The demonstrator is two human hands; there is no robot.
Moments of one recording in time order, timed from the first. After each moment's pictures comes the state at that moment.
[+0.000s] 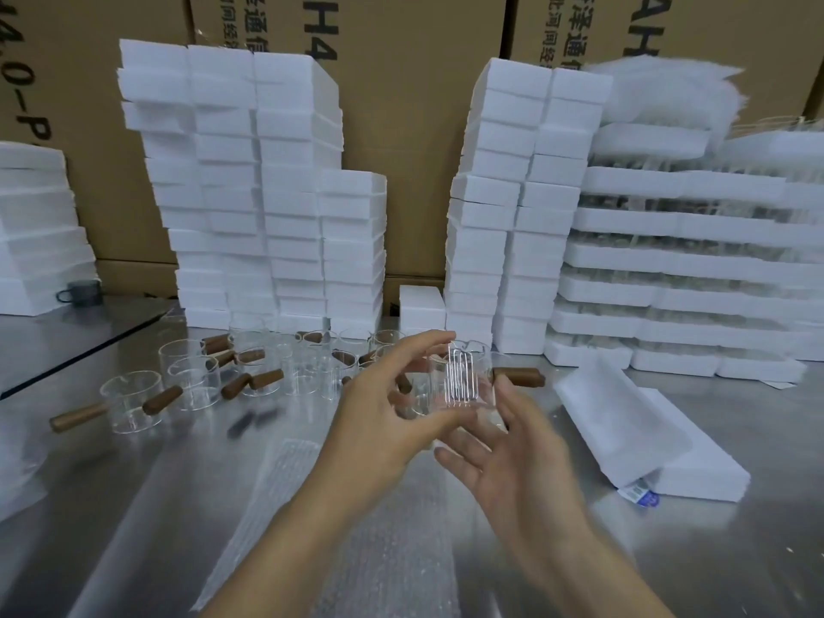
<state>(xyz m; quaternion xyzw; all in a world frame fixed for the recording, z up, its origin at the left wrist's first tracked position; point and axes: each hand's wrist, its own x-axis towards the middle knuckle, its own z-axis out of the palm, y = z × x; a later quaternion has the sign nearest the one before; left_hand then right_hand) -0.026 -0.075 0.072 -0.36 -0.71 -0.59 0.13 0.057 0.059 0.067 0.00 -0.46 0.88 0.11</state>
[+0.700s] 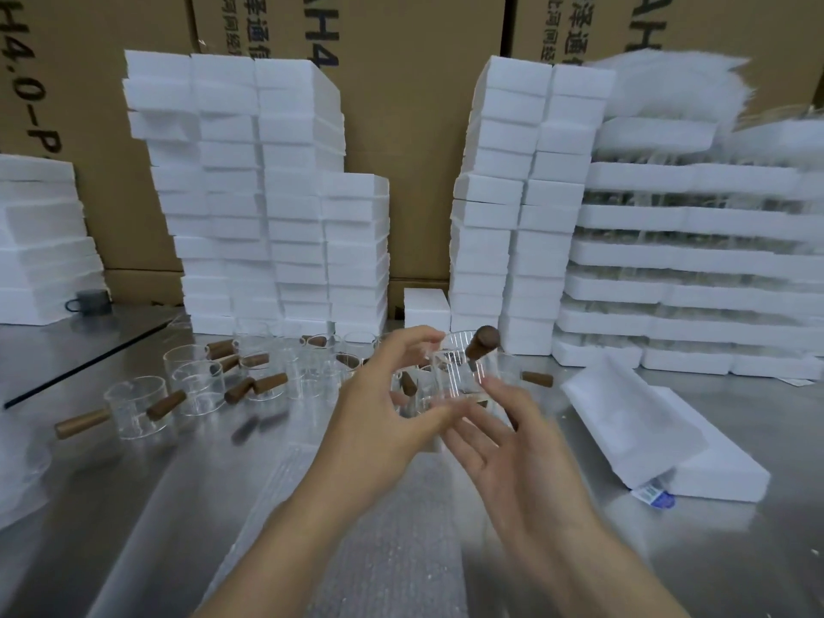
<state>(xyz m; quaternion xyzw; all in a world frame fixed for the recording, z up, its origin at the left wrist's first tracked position) -0.032 -0.078 0.069 -0.36 -0.73 -0.56 0.14 0.052 0.058 0.064 0.00 -0.39 0.91 0.16</state>
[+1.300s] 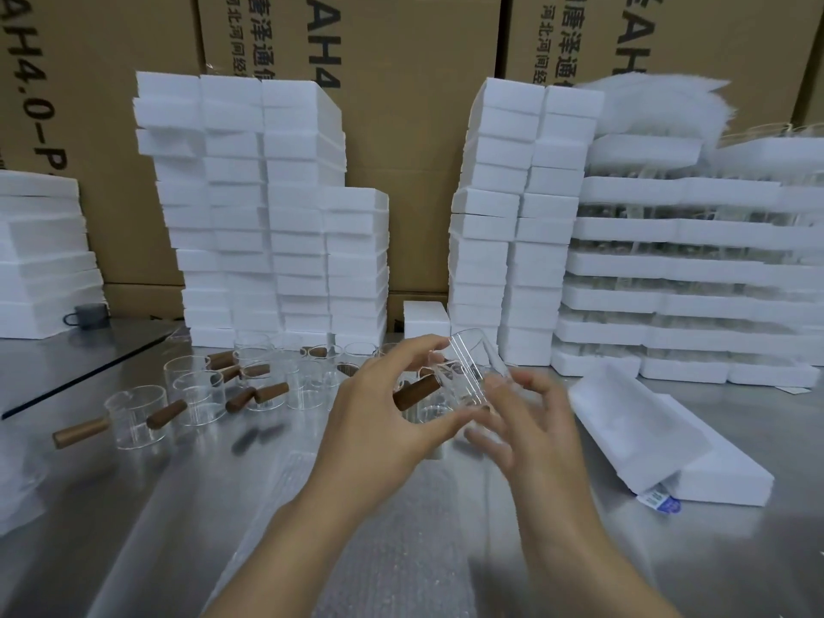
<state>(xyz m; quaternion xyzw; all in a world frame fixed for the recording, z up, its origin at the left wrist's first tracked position) -0.035 -0.083 0.062 -0.37 -0.75 -0.50 0.23 0.050 0.054 0.051 -0.05 -0.57 0.74 0.34</state>
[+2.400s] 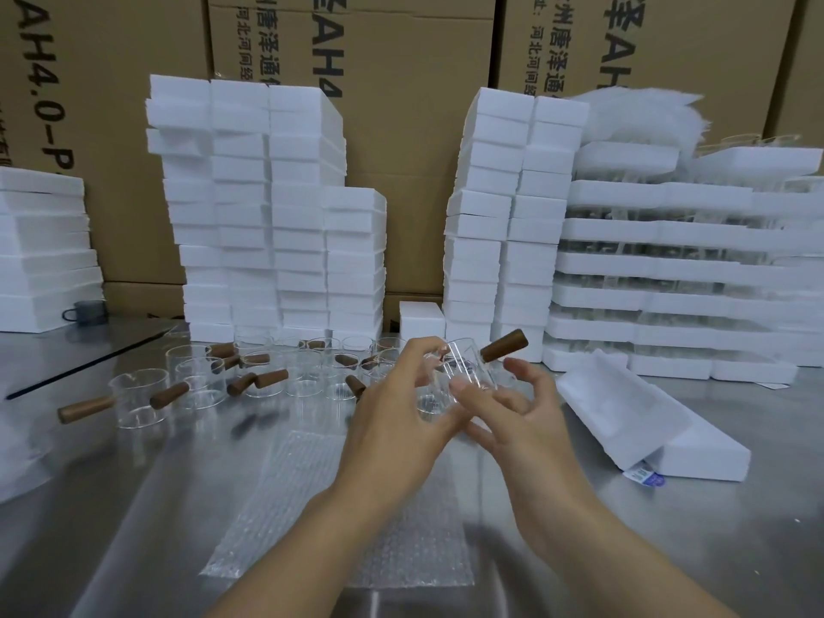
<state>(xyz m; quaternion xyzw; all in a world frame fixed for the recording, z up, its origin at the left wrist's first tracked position) -0.020 -0.063 0.030 -0.32 -0.75 -0.55 0.17 0.051 0.059 0.035 -0.06 -0.60 0.74 0.31</state>
